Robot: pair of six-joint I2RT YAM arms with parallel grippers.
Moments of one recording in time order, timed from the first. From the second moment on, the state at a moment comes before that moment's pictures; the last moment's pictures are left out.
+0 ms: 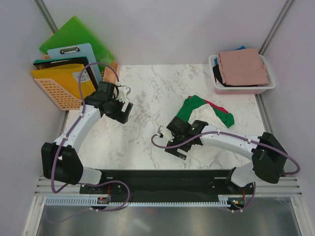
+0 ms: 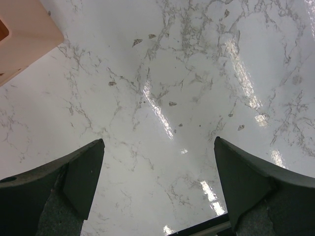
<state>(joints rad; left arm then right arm) -0.22 1.39 1.15 -0.77 0.11 0.27 0.95 1.48 1.00 -0.75 0.03 -0.24</state>
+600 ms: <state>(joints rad) -0.22 1.29 1.06 -0.64 -0.02 0.28 0.81 1.08 0.80 -0.64 0.49 -0.33</state>
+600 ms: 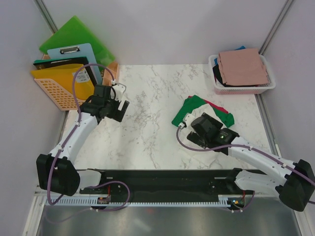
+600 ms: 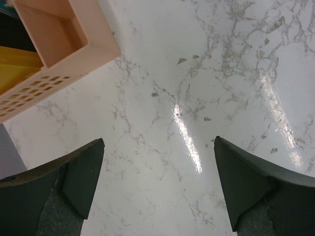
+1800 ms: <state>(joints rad) -0.22 1.19 0.93 -0.47 -0.19 0.35 0.70 0.50 0.67 -0.94 0.30 -0.66</state>
